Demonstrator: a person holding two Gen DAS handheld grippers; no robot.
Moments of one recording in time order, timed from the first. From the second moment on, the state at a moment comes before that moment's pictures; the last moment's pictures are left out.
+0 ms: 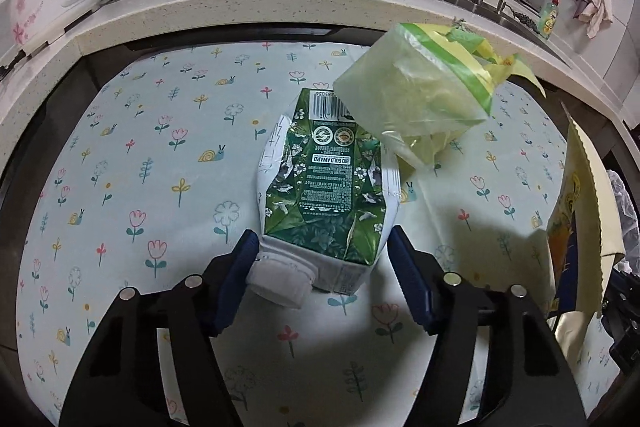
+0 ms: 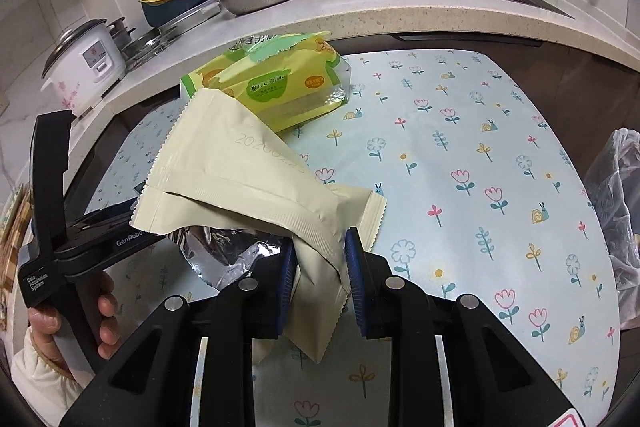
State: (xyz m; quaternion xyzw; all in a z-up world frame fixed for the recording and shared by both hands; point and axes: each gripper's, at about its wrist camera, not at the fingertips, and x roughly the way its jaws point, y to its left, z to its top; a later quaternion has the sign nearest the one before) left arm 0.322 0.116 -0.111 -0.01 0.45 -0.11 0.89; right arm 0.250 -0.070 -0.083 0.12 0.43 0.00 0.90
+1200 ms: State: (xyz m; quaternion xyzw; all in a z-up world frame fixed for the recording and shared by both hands) left arm 0.153 0.013 -0.011 0.03 0.39 -0.18 0.90; right arm 0.109 -0.164 -0.005 0.17 0.33 -0.02 0.93
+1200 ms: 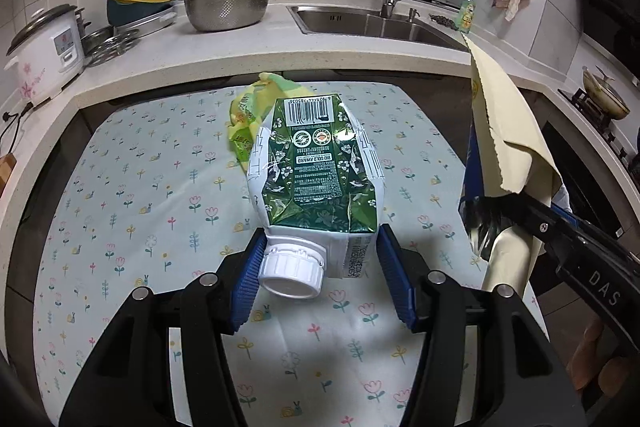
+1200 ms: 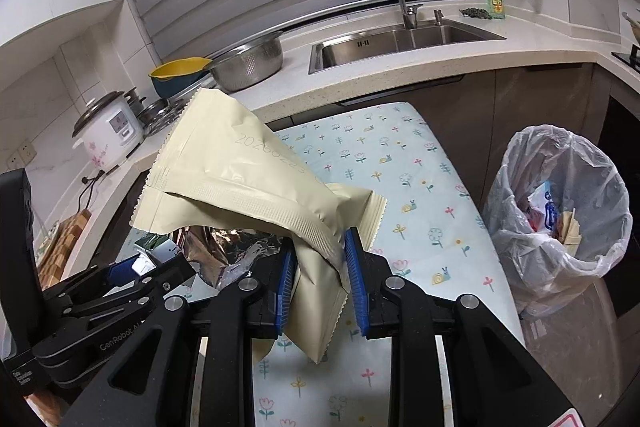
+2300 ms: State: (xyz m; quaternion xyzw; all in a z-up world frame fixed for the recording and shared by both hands) left arm 0.118 -0.141 -0.002 0.10 0.38 -0.27 0.88; right arm 0.040 -0.308 -0.010 0.22 0.29 -0.13 0.92
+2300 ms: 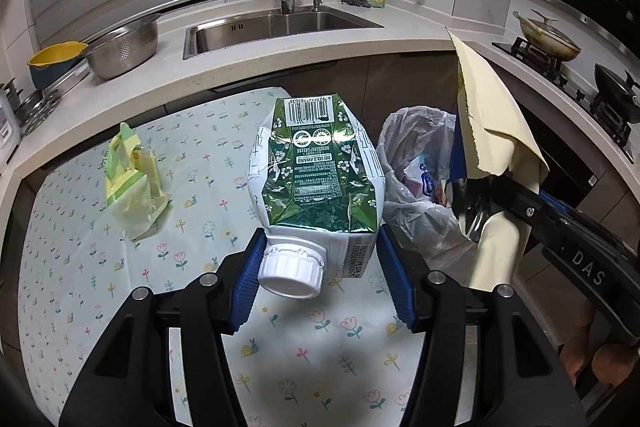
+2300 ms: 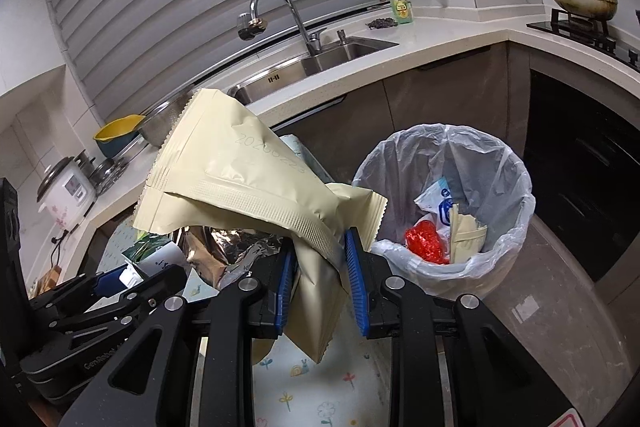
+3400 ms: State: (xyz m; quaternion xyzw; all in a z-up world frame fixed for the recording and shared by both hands) left arm 0.197 -0.262 -0.027 0.08 0.38 -0.32 0.87; right arm 0.074 -0.434 -0.053 0.25 0.30 -0.24 0.89
